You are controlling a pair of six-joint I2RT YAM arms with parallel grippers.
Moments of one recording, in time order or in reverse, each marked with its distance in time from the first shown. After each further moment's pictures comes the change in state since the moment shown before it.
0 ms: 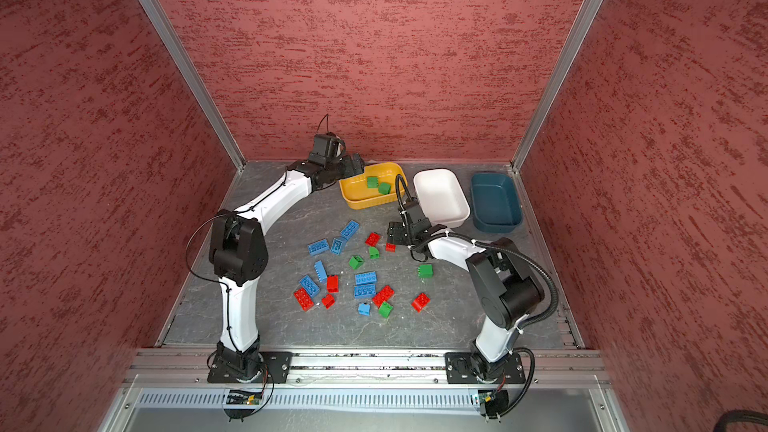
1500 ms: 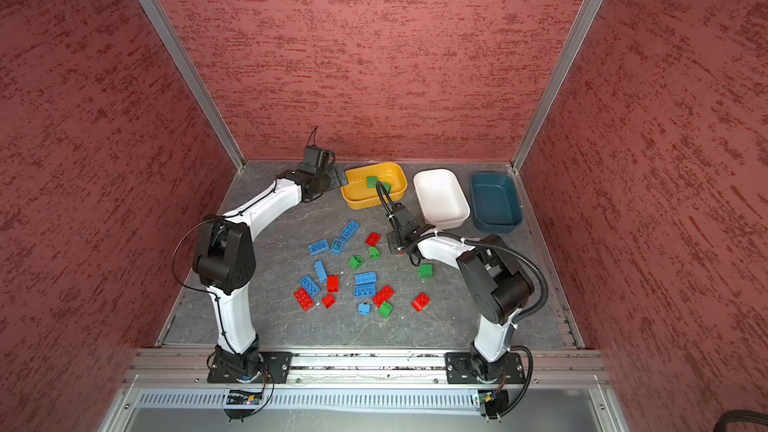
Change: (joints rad) left arm 0.037 -0.092 -0.180 -0.048 -0.156 -0.006; right arm 0.044 0.013 0.022 -0.098 0.141 -0.284
